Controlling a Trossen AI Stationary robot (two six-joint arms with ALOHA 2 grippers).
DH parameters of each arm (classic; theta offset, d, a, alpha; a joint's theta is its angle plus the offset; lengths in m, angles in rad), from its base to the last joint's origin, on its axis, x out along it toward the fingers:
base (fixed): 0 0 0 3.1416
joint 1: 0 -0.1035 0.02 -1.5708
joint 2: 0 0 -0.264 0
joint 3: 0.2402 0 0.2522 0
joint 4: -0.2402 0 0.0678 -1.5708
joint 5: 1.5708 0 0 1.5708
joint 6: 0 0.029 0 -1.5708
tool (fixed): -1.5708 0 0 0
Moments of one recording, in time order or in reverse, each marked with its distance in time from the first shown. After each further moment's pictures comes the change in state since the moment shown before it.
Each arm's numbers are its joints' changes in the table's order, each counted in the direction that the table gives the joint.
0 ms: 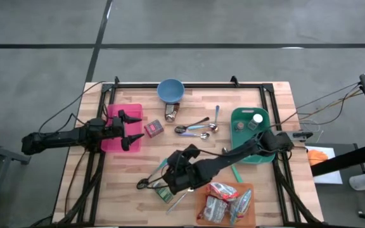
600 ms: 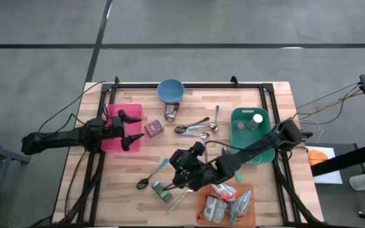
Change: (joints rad) left arm 0.000 0.000 0.000 0.000 0.000 0.000; right arm -0.044 0.306 -0.445 0.613 0.005 -0.326
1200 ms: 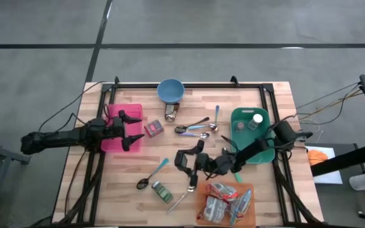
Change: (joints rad) left arm 0.000 -0.020 0.000 0.000 0.000 0.000; right arm 0.065 -0.094 -0.598 1.481 0.260 -0.582
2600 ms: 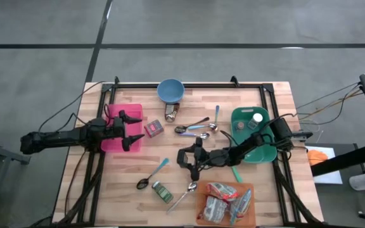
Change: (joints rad) left arm 0.000 -0.013 0.000 -0.001 0.000 0.000; right arm 0.091 -0.013 -0.070 -0.208 0.157 0.194
